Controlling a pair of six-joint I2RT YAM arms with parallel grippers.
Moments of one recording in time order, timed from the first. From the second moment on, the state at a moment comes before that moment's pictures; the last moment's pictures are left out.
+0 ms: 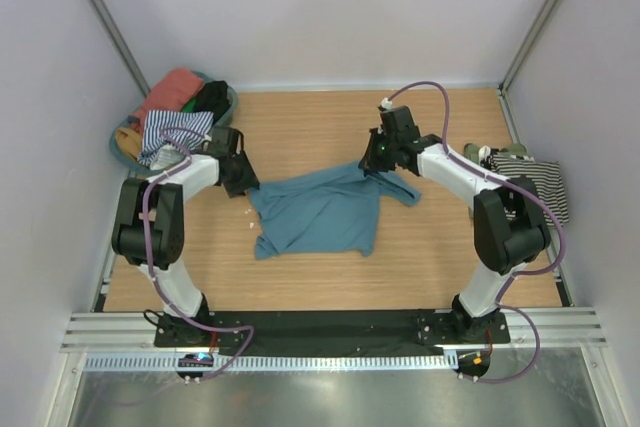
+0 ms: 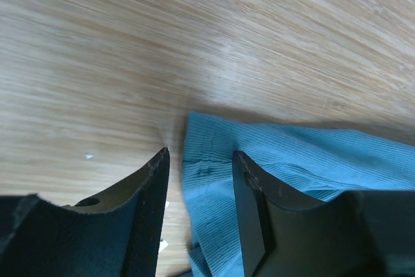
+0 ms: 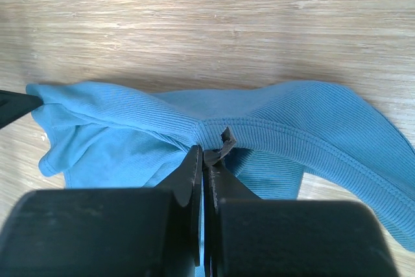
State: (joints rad) left arm -0.17 1.76 1.09 -0.40 0.02 -0.61; right arm 0.40 1.73 1.23 -0.31 -0.12 0.52
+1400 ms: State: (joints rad) left arm -0.18 1.71 1.04 -0.38 0.07 -0.63; right arm 0.39 1.76 1.23 -0.31 -0.13 0.53
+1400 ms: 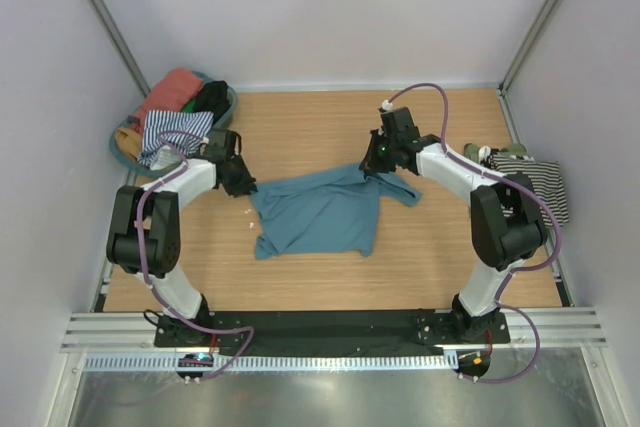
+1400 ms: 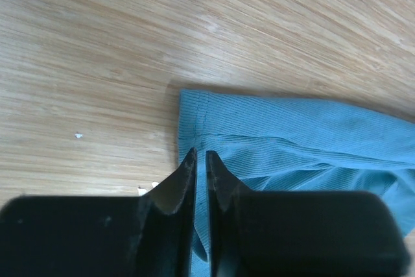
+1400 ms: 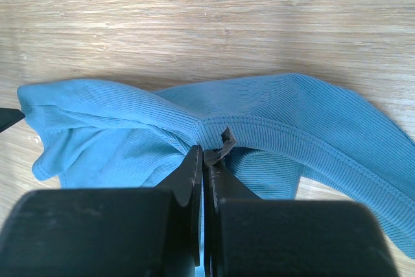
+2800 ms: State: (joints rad) left arm -0.19 1.55 1.39 -0.48 0.08 -0.64; right arm 0.26 1.74 1.50 -0.39 -0.18 0.56
